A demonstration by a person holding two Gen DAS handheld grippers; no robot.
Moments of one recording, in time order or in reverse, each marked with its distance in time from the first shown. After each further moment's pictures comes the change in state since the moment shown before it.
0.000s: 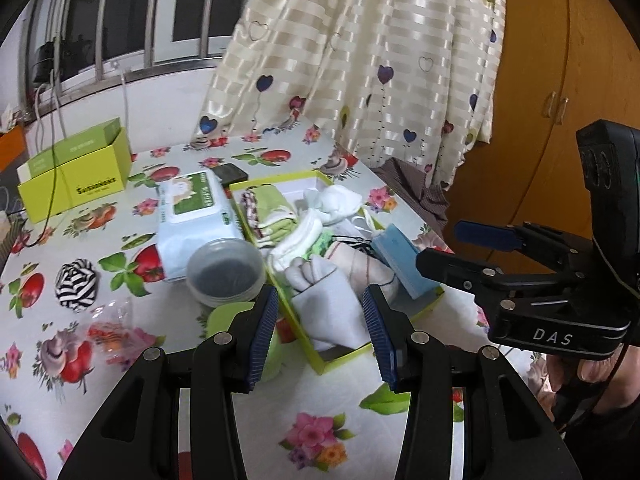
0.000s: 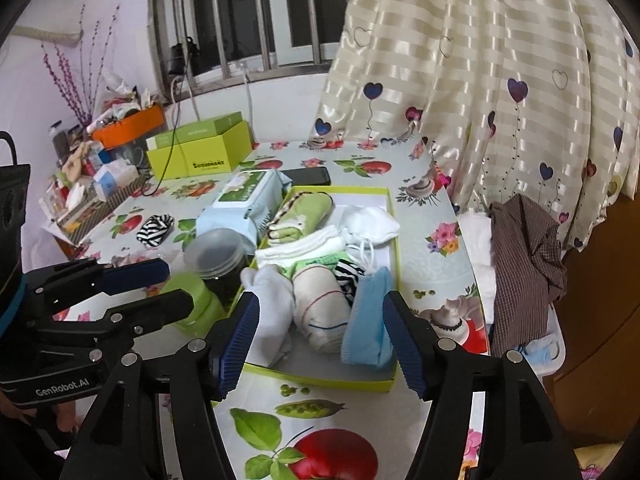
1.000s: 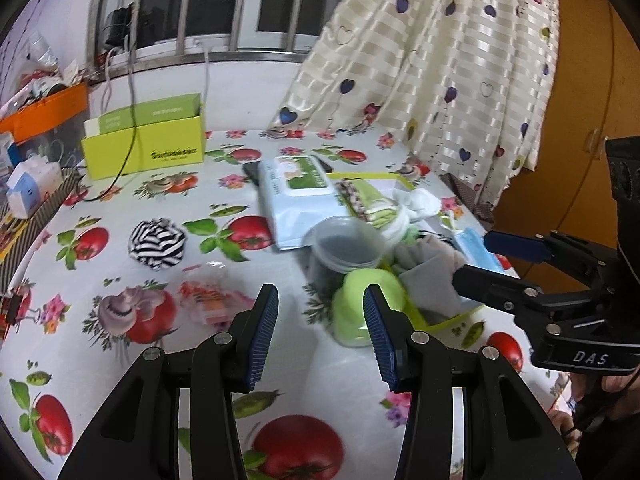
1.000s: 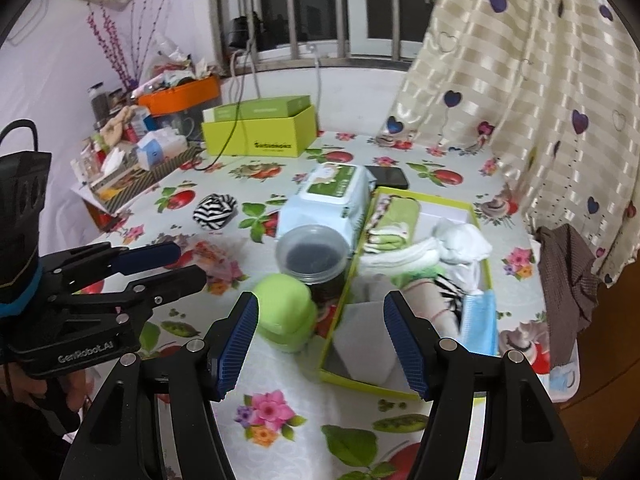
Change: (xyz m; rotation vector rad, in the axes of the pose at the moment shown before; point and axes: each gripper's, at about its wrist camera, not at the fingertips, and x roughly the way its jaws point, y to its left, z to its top) left arm -0.039 0.084 -0.033 -0.139 -0.020 0.126; right arm 0.019 0.088 0.012 -0.133 0.047 0.108
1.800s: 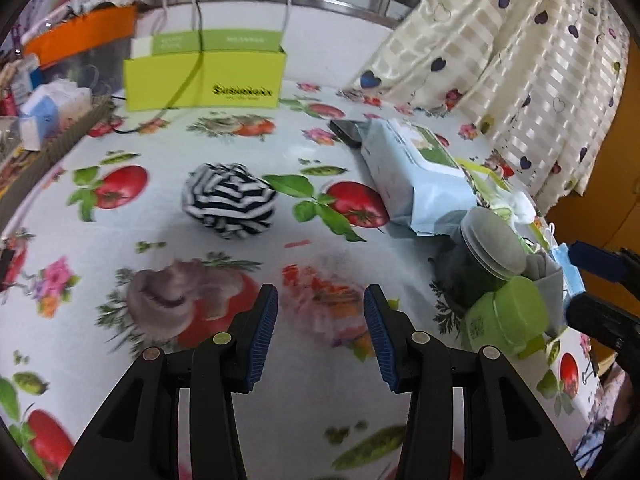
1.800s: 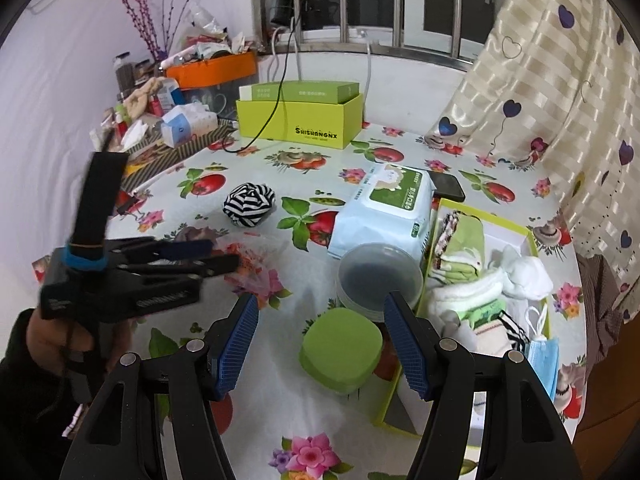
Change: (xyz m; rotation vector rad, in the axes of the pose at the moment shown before) left arm 0.071 0.099 -0.006 -0.162 0.118 0.066; right arm 0.051 0.044 0.027 -0.099 0.050 0.065
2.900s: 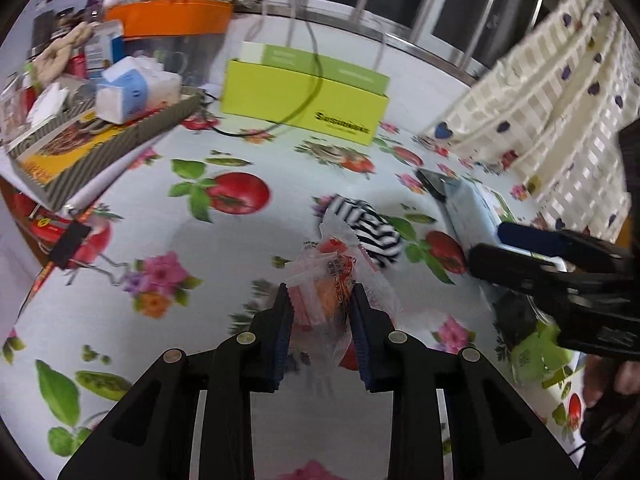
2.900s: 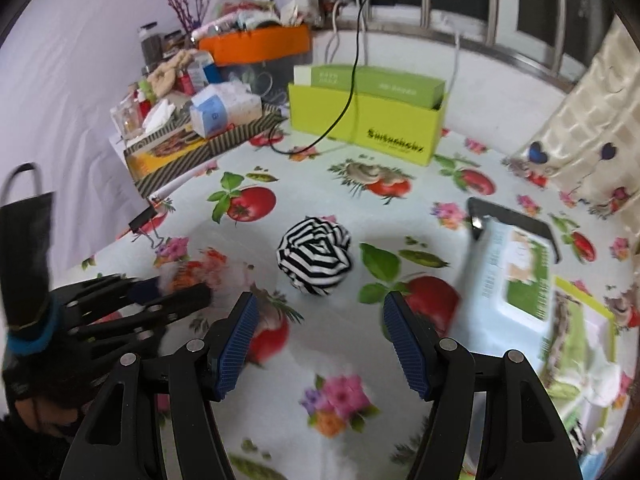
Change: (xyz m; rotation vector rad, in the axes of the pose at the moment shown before) left arm -0.048 0.092 0.000 -0.188 -0.117 0.105; right arm 0.110 0.072 0.087 -0.083 0.098 0.122
